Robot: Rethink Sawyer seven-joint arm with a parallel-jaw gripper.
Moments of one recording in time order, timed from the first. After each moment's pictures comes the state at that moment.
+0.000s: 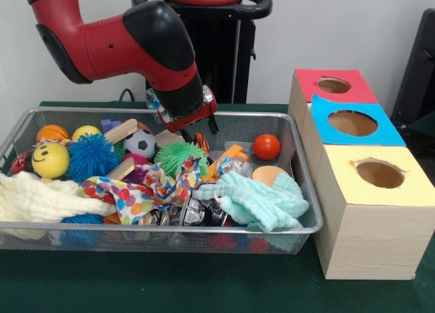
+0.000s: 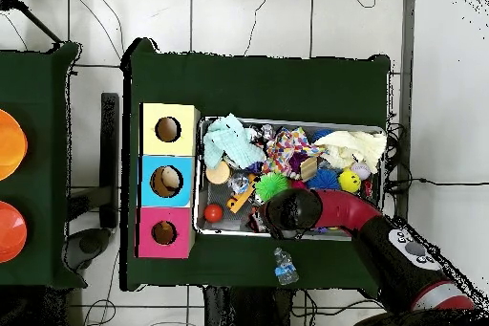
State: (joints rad) arm -0.82 -0.38 0.49 1.80 -0.55 0.74 1.38
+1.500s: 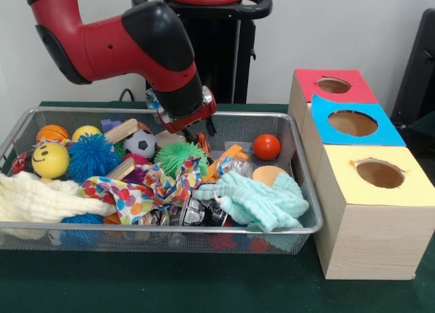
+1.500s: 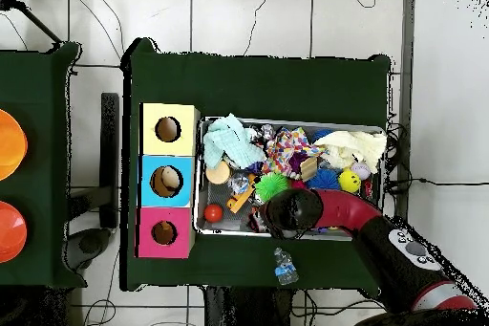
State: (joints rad) arm -0.82 -0.37 0.49 1.79 -0.55 0.73 1.38
